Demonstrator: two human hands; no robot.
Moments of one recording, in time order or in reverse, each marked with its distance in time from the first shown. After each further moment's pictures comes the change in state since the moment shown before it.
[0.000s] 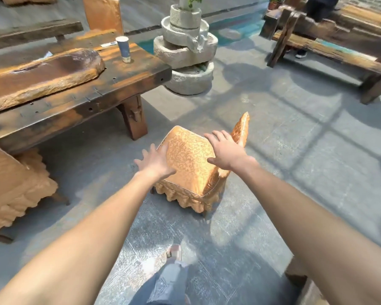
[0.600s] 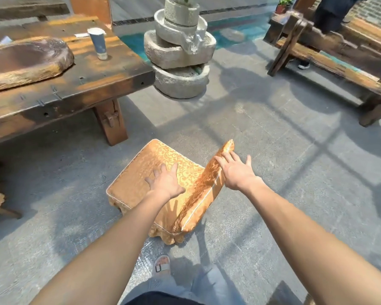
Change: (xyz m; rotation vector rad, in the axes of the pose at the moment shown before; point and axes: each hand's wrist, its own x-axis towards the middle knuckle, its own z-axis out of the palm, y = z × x) left_hand 0.189 0.168 0.068 -0.105 -0.142 -0.015; right_hand 0.153 0.206 0.007 -0.213 -0.227 0.035
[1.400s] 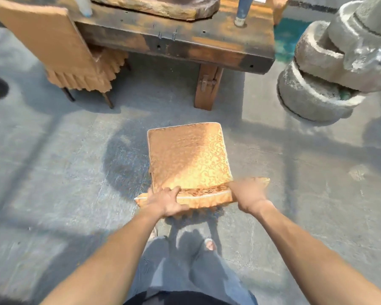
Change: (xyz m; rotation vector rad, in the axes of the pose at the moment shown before) left_hand 0.019 0.111 0.137 -0.306 -0.122 -0.626; right_hand 0.190 0.109 0.055 -0.506 -0.125 -0.765
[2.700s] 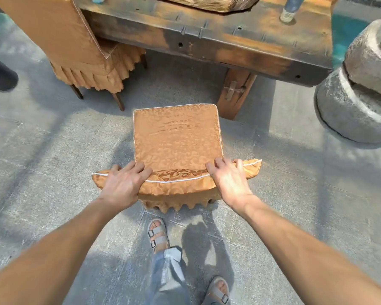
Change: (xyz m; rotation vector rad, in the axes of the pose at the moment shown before) left_hand 0.126 -0.156 -0.126 0.319 0.537 0.117; right_hand 0.216 -0.072 -0.118 0.069 0.560 -0.252
